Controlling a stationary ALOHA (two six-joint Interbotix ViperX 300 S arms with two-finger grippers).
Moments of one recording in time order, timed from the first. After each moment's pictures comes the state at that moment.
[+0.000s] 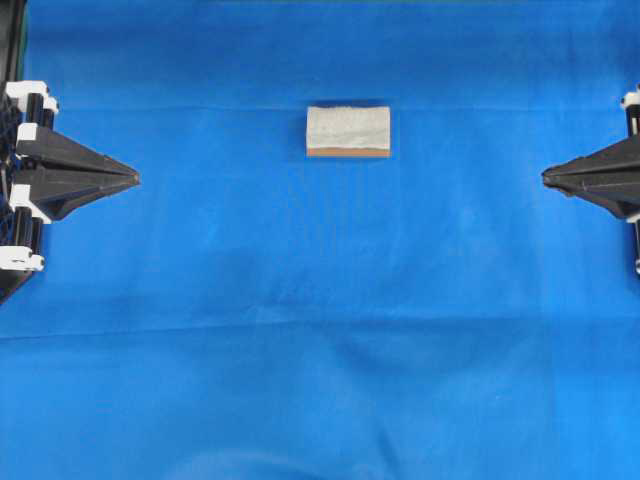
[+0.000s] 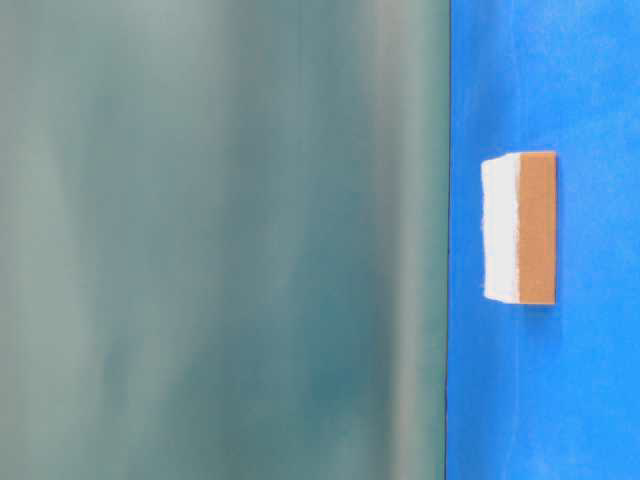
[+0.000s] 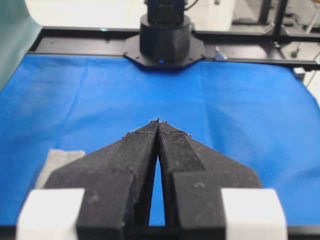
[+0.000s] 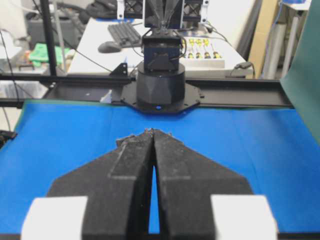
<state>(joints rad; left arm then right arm) 0.00 -0.97 1.18 0.00 -0.29 0.00 0.00 -0.97 1.17 0.00 -0.29 0.00</state>
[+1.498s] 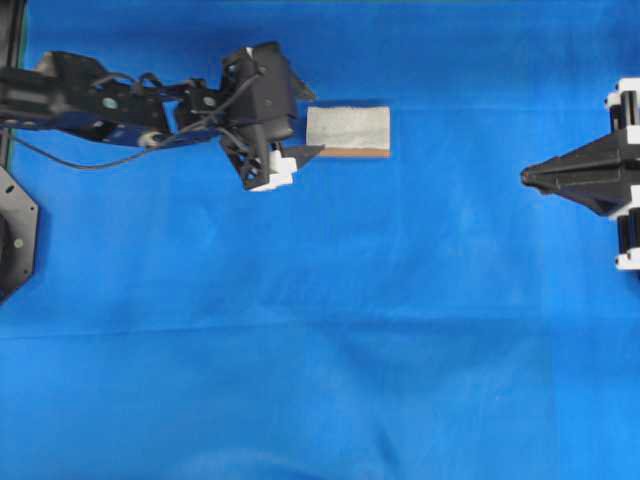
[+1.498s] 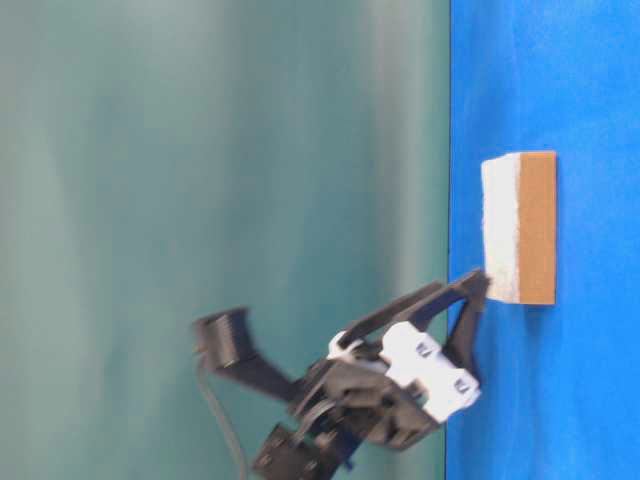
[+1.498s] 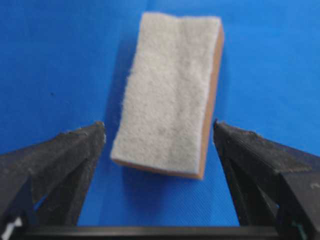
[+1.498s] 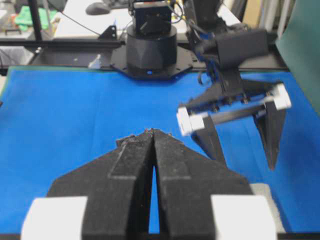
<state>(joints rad) 0.30 0.15 0.69 -0.02 -0.30 0.26 -0.03 -0.90 1.15 0.00 -0.21 0.00</state>
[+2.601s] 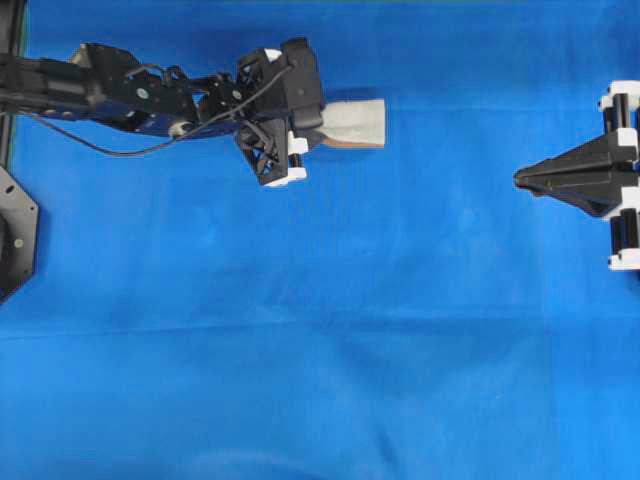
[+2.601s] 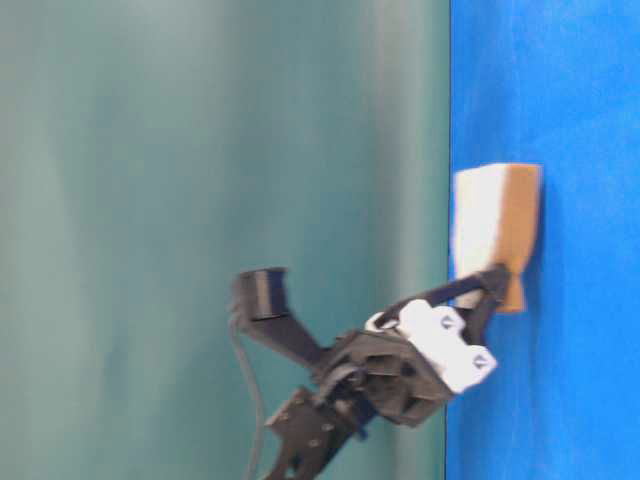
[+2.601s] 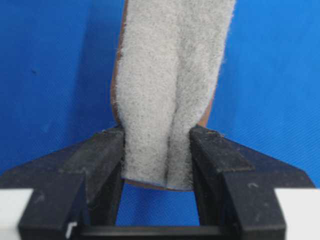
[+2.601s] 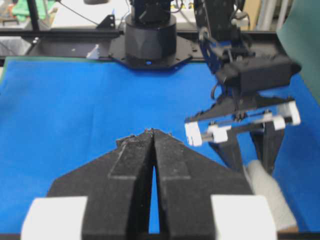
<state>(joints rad) 0.32 0.20 0.61 -0.02 -0.15 0.19 -0.03 -0.88 1.15 0.00 -0.22 0.00</state>
